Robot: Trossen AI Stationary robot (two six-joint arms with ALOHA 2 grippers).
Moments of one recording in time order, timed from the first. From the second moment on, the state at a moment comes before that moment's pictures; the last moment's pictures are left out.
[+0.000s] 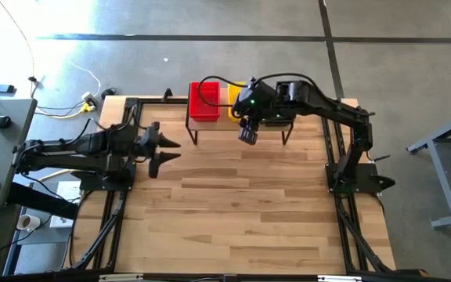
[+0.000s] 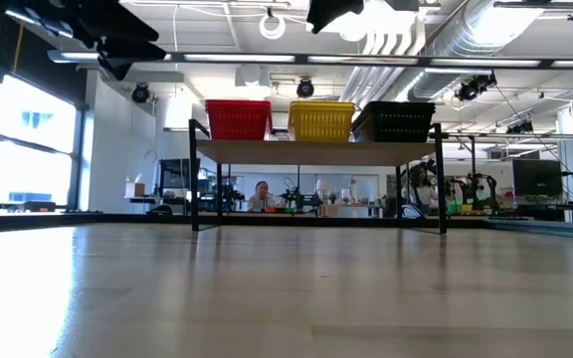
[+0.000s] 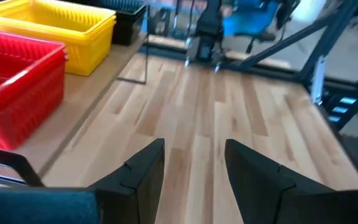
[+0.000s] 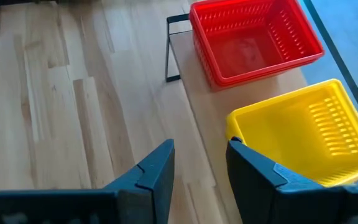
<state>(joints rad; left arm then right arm) 0.23 0.60 0.56 -0.29 0.02 -0.13 -0.17 1.82 2.18 -1.27 0.16 0.01</state>
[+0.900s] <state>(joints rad) 0.17 0.31 0.01 0.34 0.01 -0.29 -0.16 1.58 2.18 -1.46 0.28 -0.05</state>
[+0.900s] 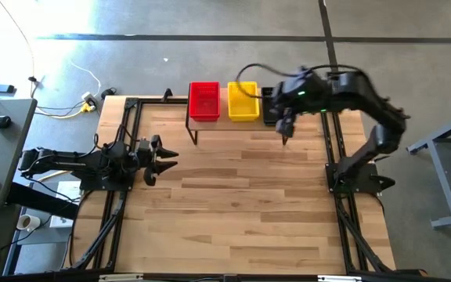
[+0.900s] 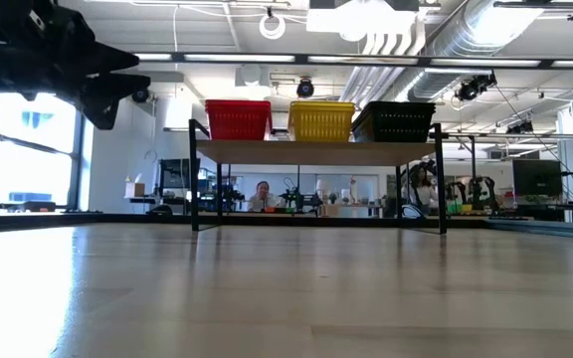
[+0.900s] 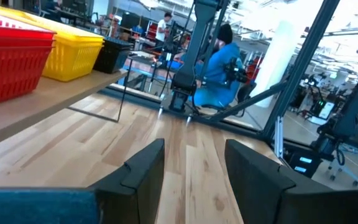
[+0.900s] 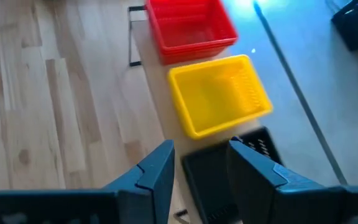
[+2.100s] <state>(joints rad) 0.18 0.31 0.01 0.33 -0.01 -0.30 -0.17 0.54 0.94 -0.79 0.21 0.03</state>
